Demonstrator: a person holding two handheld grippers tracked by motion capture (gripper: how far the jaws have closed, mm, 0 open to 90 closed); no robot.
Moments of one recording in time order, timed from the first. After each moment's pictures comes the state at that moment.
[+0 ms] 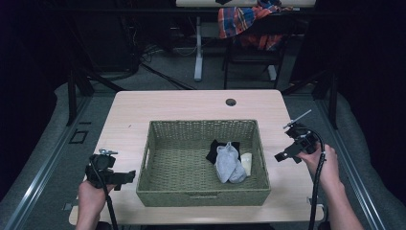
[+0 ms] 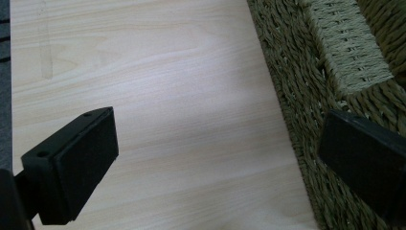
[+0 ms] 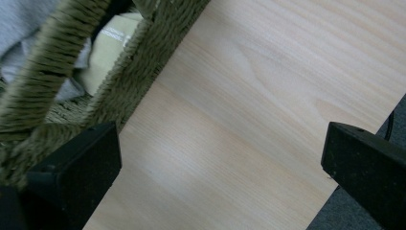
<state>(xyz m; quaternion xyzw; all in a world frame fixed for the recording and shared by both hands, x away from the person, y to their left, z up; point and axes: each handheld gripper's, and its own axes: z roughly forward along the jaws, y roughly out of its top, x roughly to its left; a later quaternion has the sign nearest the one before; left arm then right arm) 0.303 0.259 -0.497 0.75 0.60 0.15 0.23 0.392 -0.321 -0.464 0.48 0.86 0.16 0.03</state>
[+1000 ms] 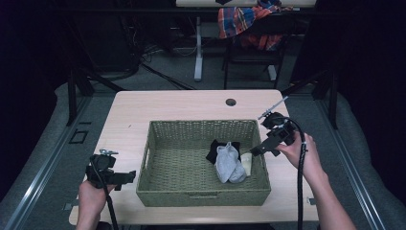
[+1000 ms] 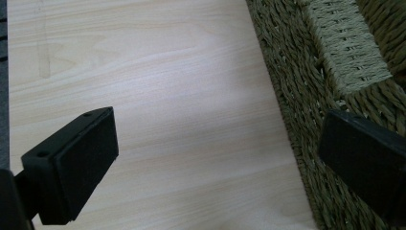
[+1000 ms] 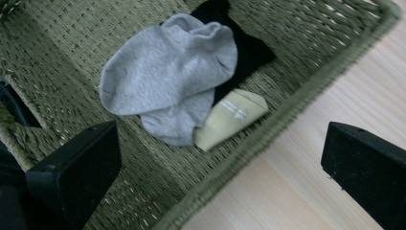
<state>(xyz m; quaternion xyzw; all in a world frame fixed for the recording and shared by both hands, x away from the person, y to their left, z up) 0.303 0.259 -0.497 0.75 0.60 0.15 0.23 0.385 -0.234 -0.409 0.39 0.89 0.21 0.02</state>
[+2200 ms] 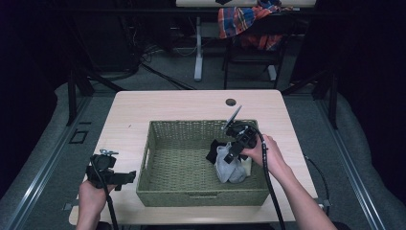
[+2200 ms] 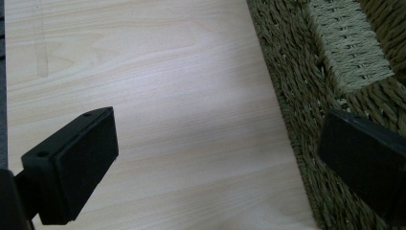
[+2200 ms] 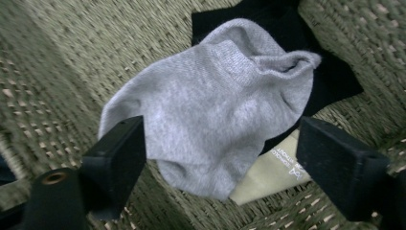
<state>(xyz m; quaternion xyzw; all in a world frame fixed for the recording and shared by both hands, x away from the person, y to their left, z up) 0.303 0.258 -0.498 0.76 0.60 0.15 0.23 0.415 -0.148 -0.465 0.35 0.93 0.12 -0.03</state>
